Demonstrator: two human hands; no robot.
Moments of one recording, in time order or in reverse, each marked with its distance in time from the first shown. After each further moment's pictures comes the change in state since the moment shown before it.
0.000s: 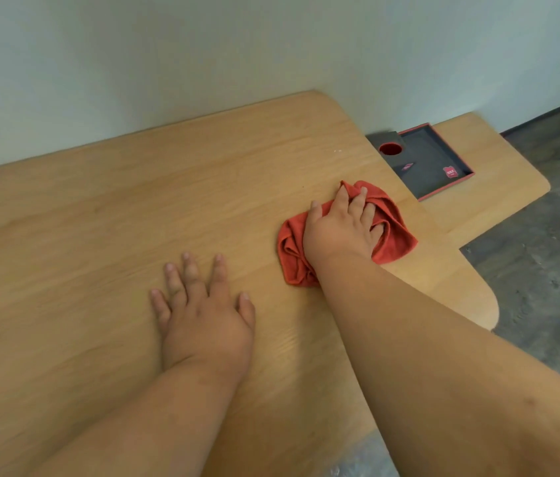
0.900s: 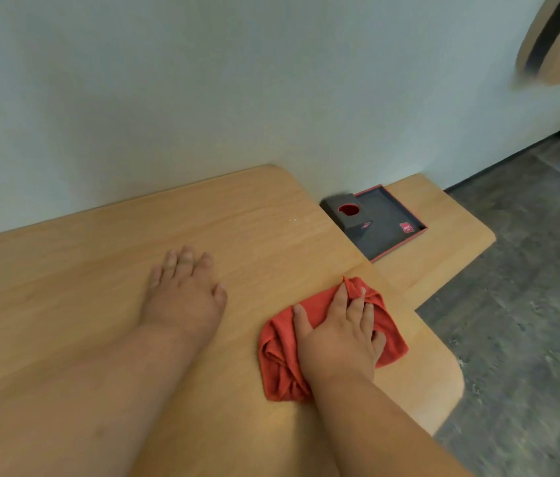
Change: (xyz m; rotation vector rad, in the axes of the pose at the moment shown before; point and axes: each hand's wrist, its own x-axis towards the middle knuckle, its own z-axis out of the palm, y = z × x) left_hand 0.128 0.053 -0.026 0.024 0.054 0.272; right_hand -0.027 0.069 -0.011 -0.038 0.030 0.107
